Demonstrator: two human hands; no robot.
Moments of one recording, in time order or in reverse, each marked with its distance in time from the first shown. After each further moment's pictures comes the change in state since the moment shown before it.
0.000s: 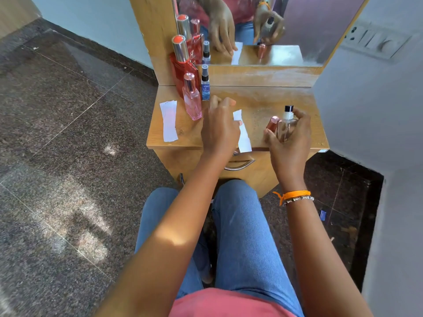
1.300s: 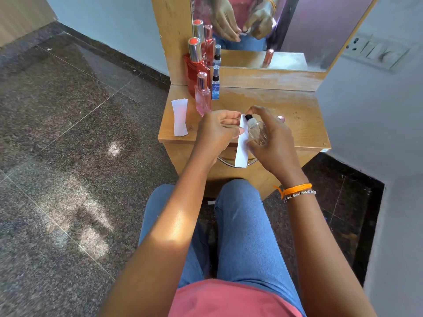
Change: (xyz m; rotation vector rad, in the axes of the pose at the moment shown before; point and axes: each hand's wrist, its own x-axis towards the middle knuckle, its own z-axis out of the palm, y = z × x) left_hand -0.025 -0.016 -0.039 -0.625 -0.229 -0.221; right_hand -0.013 -0.037 -0.003 -0.122 -0.452 -0.267
